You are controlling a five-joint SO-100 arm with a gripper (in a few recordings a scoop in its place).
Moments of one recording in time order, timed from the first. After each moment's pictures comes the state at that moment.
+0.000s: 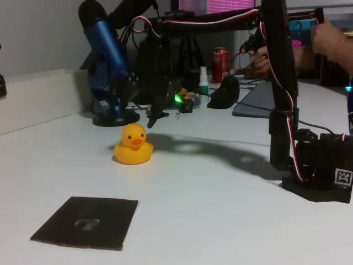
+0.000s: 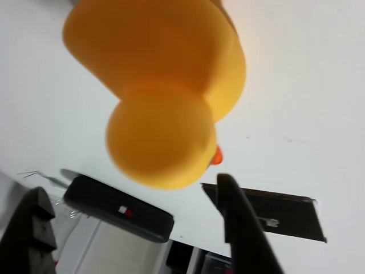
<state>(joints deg) -1.7 79.6 81.4 65.4 -4.7</state>
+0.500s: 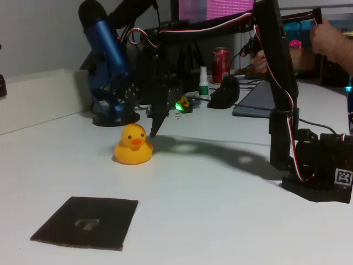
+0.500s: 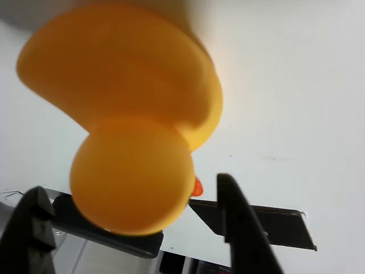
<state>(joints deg) -1.7 74.6 81.0 65.4 -4.7</state>
